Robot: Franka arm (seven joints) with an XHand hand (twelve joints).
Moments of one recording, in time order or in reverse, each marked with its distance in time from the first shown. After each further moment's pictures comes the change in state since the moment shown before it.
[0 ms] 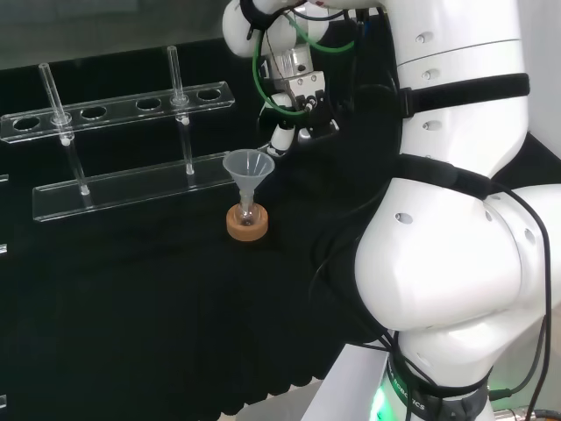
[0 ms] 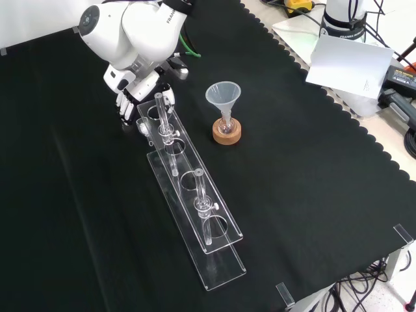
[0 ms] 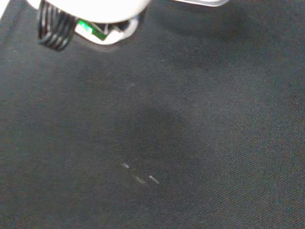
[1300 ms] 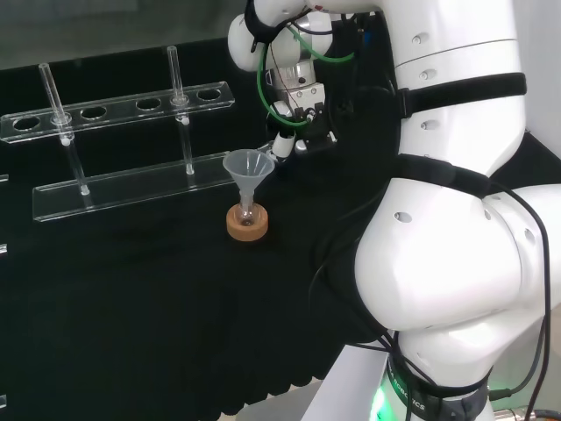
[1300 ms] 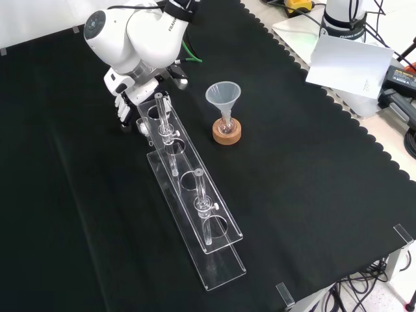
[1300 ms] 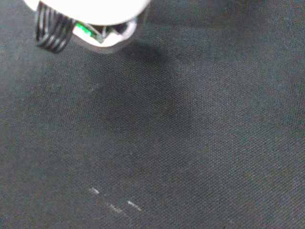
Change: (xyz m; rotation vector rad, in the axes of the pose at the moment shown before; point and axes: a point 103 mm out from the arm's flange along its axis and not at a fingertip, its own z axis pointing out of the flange) arm -0.006 0.016 0.018 -0.055 0.004 0.117
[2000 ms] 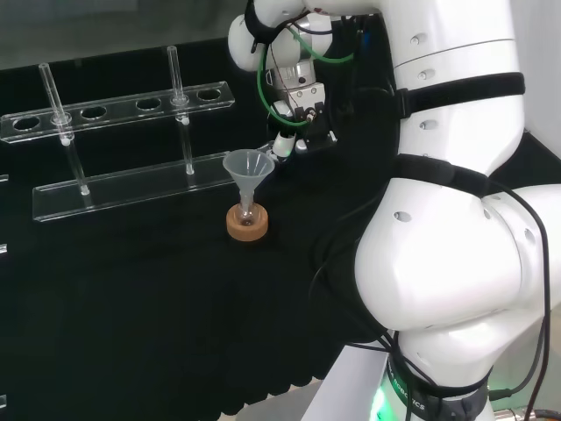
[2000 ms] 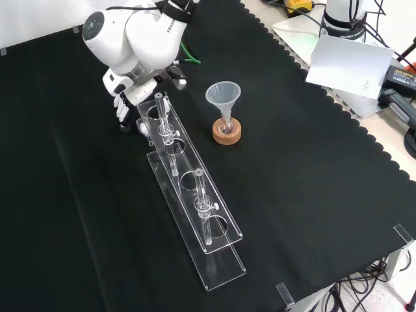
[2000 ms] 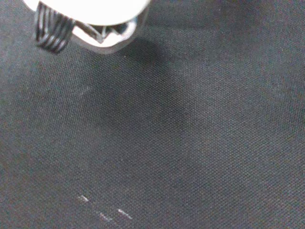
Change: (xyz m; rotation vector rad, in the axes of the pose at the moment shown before) arm -0.002 0.004 0.001 0.005 -0.004 0.000
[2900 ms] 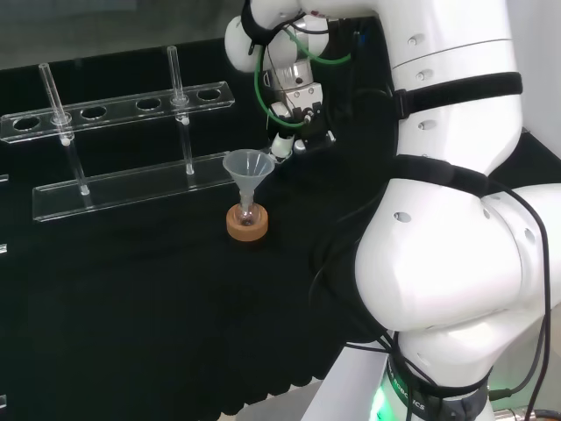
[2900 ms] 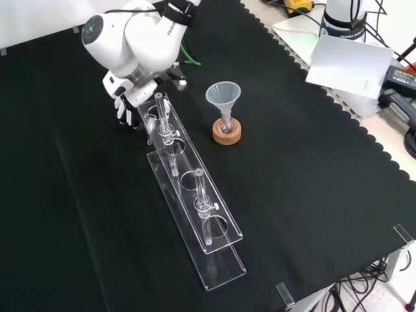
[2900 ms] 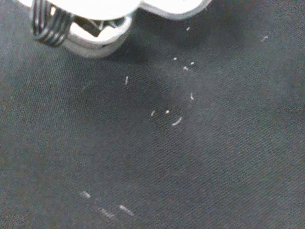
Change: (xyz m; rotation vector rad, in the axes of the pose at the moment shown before) arm 0.001 -0.001 -0.002 0.014 -0.014 0.005
